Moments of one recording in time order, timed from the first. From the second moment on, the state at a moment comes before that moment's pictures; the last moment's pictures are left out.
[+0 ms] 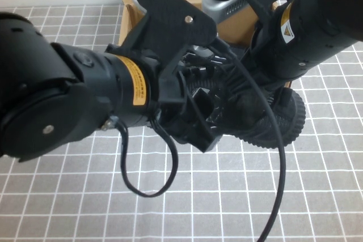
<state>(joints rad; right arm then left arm) 0.80 1.53 -1.60 -0.25 1.17 0.27 -0.93 1.29 -1.23 0.27 0.76 -0.09</state>
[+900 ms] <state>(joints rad) 0.80 1.54 -1.60 -0.25 1.17 0.27 -0.93 1.37 -1.23 0.48 0.72 -0.31</state>
